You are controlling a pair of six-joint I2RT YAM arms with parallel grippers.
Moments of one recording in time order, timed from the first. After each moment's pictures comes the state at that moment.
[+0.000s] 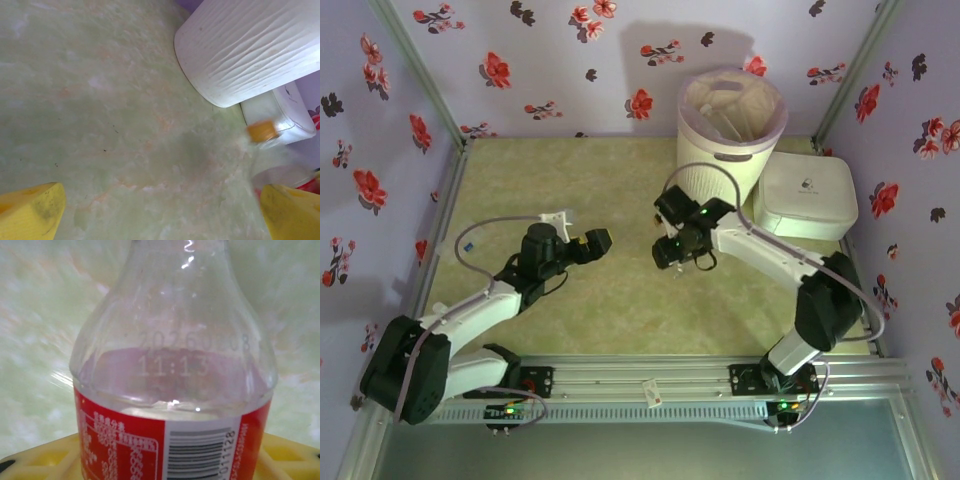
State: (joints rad) left arm -0.52 1.17 0.48 0.26 0.17 -0.70; right arm 0.73 1.57 1.30 -0.95 -0.01 0.30
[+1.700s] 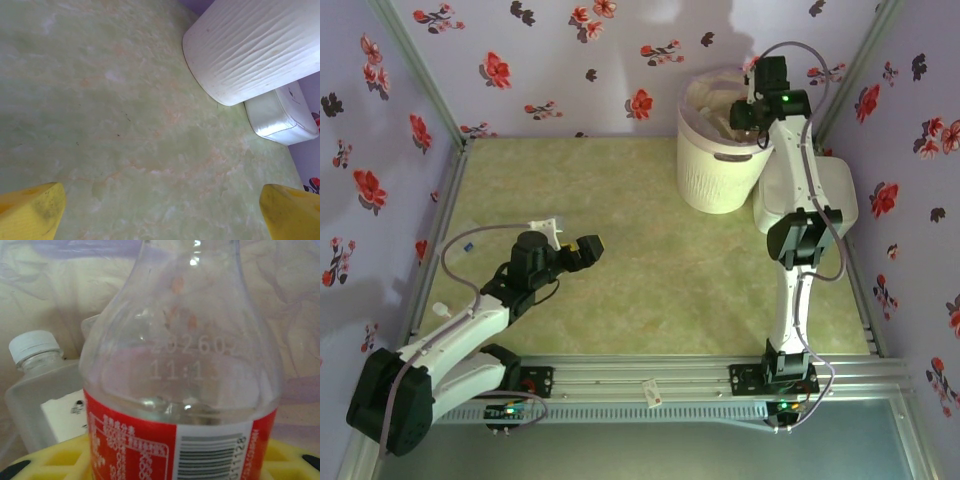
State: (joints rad) left arm -0.51 0.99 0.45 0.11 0.14 -0.71; right arm 0.11 2.24 2.55 -1.11 0.05 0.06
